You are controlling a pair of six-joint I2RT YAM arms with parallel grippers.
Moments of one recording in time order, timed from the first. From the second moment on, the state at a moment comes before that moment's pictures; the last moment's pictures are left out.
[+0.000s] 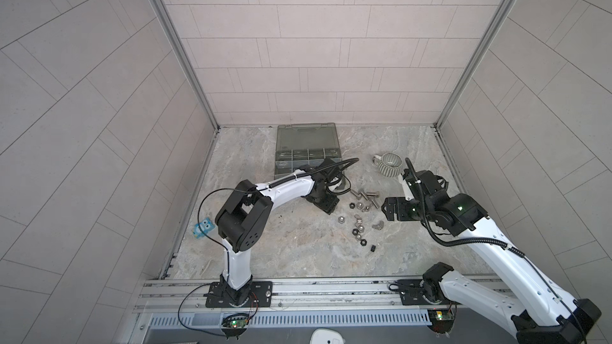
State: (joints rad) left arm -0.73 1.90 1.33 -0.74 0.15 -0.08; right arm 0.45 0.92 0.98 -1.07 0.05 0.44
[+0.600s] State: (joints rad) left arm -0.74 1.96 1.33 -0.70 0.13 -0.09; right arm 0.43 0.88 0.95 -1.09 0.06 0.45
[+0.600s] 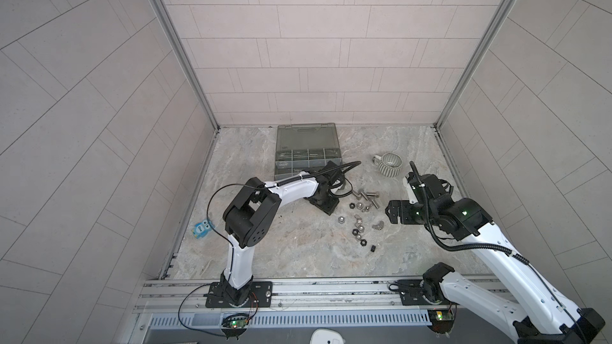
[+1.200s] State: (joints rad) left arm -0.74 1.99 1.35 -0.69 0.12 -0.09; right arm 0.40 0.91 0.95 -1.09 0.05 0.44
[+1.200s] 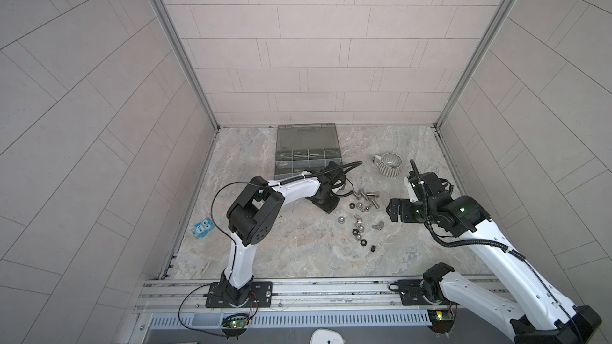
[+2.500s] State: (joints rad) left arm -0.54 1.88 1.54 -0.91 0.05 -0.08; right arm 0.39 1.16 1.10 -0.91 -0.07 0.36
